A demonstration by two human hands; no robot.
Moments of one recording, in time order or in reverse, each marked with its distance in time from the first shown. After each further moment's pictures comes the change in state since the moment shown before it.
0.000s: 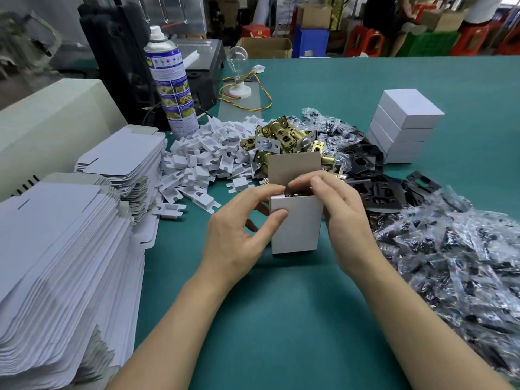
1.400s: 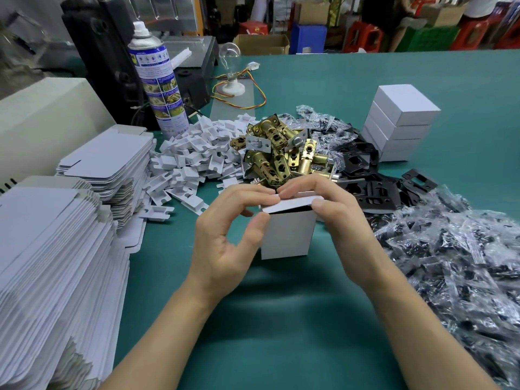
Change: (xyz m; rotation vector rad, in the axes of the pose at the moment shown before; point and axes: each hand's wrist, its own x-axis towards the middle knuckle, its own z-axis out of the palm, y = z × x) left_hand -0.001 0.023 -0.001 -0.230 0.025 0.046; right_hand -0.008 -0.005 -0.022 -0.054 -0.172 0.013
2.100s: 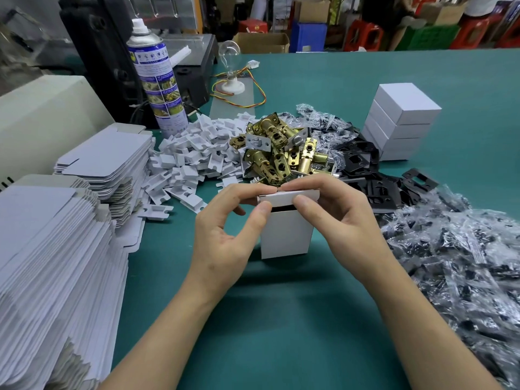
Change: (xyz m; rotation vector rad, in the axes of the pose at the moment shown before) left_hand 0.002 -0.002 0.004 0.001 0.043 -0.136; right_hand -0.001 -0.001 0.000 -0.075 0.038 -0.042
